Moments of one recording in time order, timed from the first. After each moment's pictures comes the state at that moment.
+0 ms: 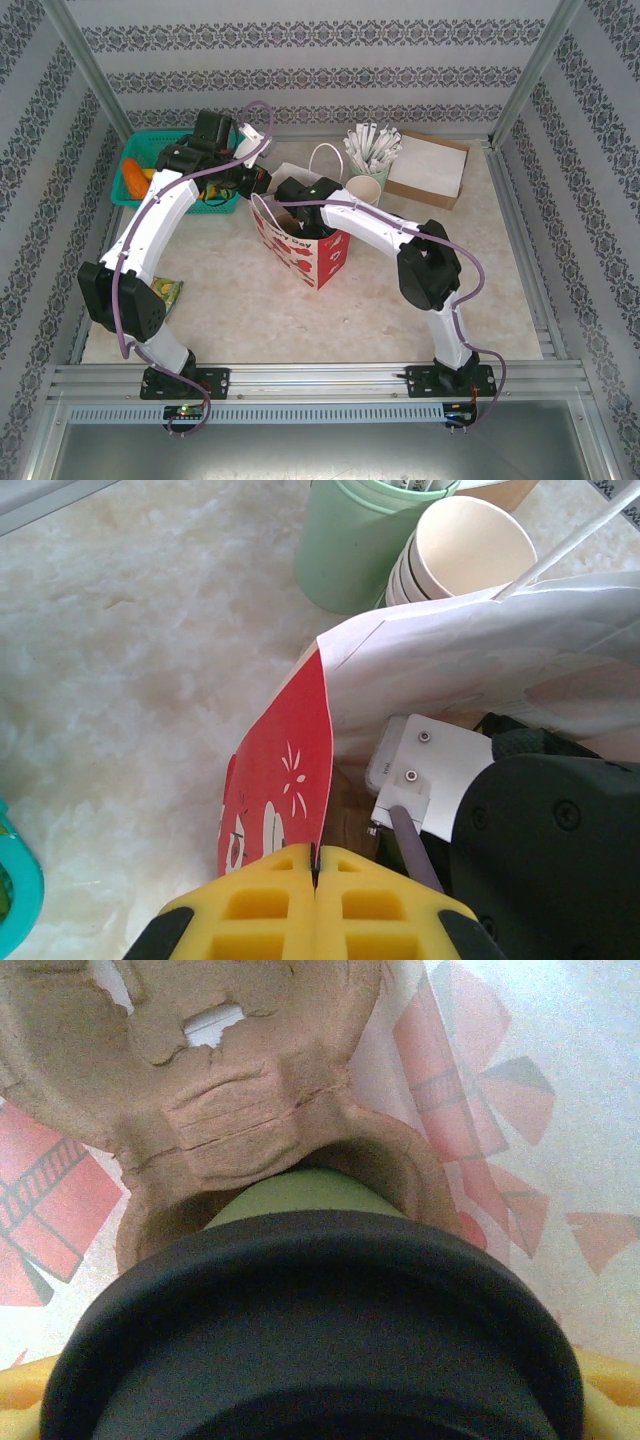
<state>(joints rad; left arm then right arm) -0.25 1.65 1.71 -0.97 0.43 0.22 0.79 2.10 1.84 -1.20 0.07 0.36</state>
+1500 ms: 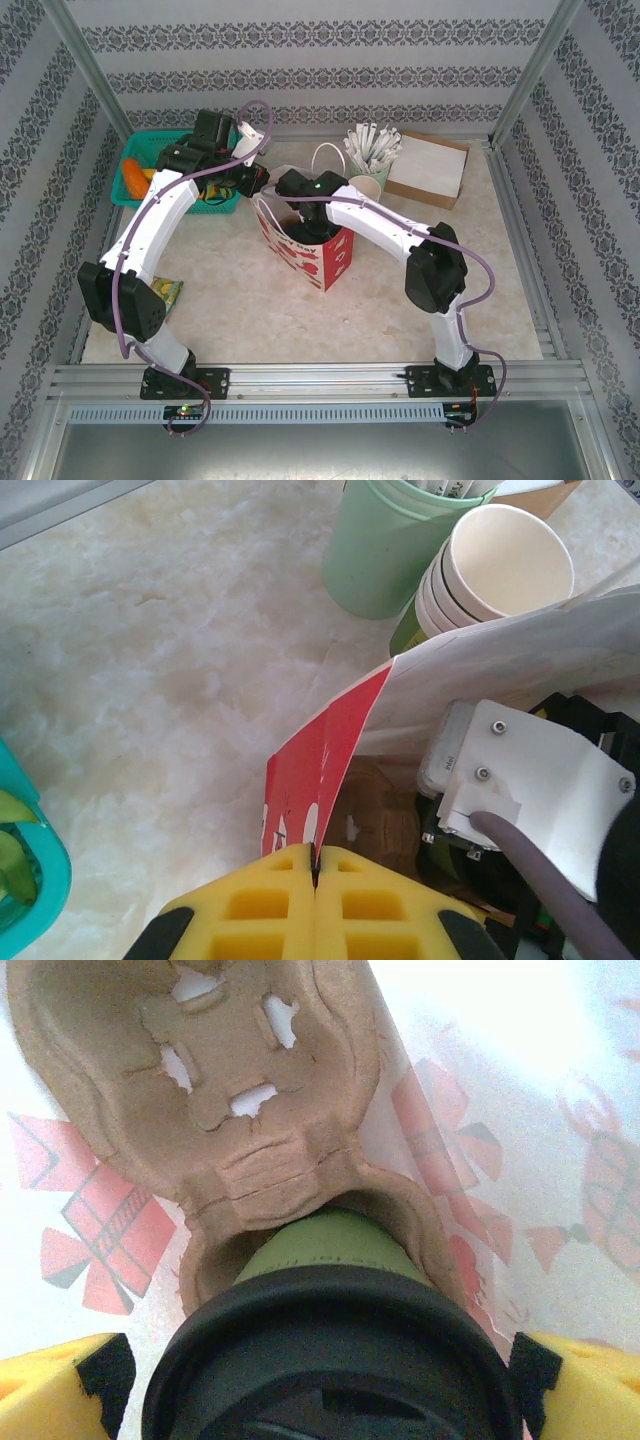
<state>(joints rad) -0.25 1.65 1.71 -0.95 0.38 0.19 0.80 2.06 1.90 -1.24 0.10 0.35</state>
